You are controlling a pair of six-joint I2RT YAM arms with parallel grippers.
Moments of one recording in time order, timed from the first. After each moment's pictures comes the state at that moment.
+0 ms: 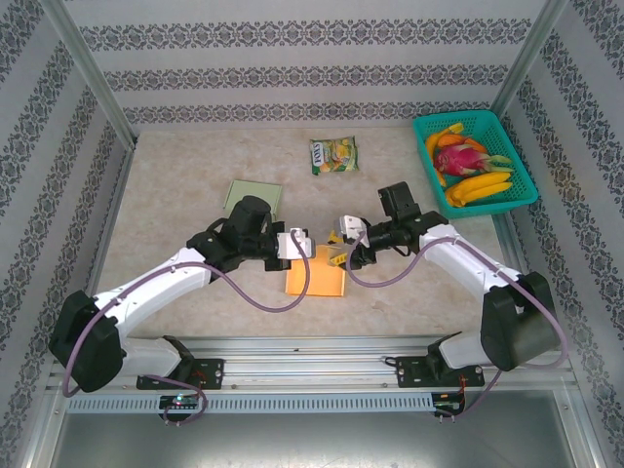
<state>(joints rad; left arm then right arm) -0.64 1.29 0.91 -0.29 0.43 0.83 0.39 1.40 0.93 -0.49 -0.97 -0.99</state>
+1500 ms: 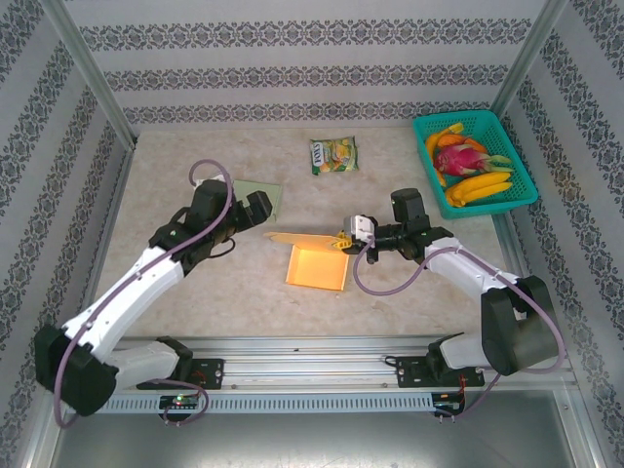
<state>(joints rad) -0.46 1.20 1.04 -0.52 -0.12 -0.80 0.31 1.37 0.75 -0.12 -0.99 -0.91</state>
